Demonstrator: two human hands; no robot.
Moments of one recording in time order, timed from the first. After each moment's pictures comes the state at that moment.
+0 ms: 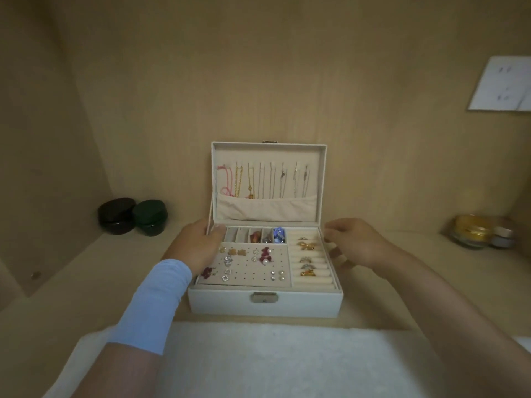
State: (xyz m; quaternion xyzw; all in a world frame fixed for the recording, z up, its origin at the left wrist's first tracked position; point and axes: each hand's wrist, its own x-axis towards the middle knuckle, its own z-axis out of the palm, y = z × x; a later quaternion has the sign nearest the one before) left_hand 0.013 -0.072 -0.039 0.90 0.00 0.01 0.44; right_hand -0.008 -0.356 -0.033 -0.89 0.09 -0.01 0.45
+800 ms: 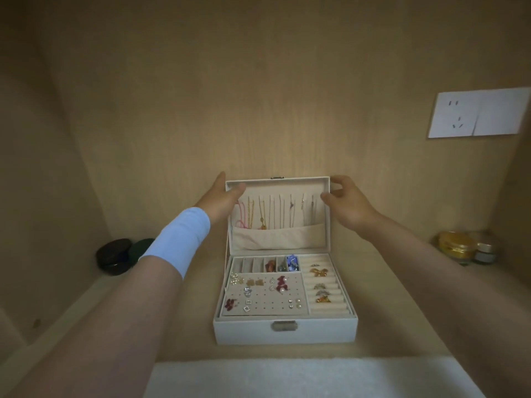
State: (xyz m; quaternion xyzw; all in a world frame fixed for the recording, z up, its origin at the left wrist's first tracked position) left_hand 0.080 -0.133 0.068 0.88 -0.08 0.02 0.47; right_hand 0.046 -0.397 0.039 -0.85 0.04 -0.20 0.49
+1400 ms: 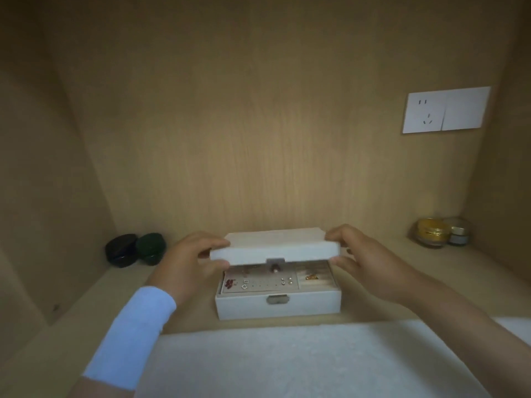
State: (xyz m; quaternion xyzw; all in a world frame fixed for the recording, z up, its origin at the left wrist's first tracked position) left_hand -0.038 -0.072 -0.002 0.90 -0.22 0.13 0.36; right_hand -0.090 -0.416 -0.021 -0.93 -0.14 -0.16 0.29
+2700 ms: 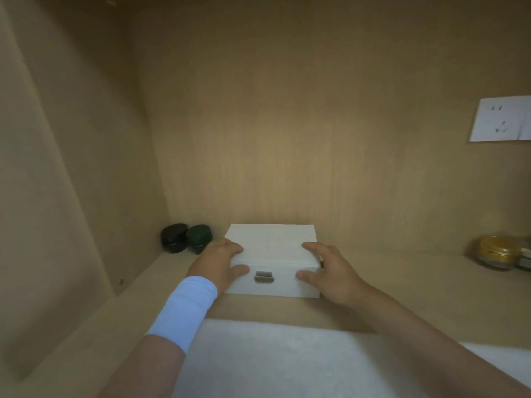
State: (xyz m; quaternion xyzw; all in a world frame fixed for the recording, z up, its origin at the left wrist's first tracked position) left_hand -0.012 -0.033 -0.030 0.97 -0.11 0.11 0.17; right_hand -0.026 -0.294 -0.061 -0.91 -0.07 -0.06 0.41
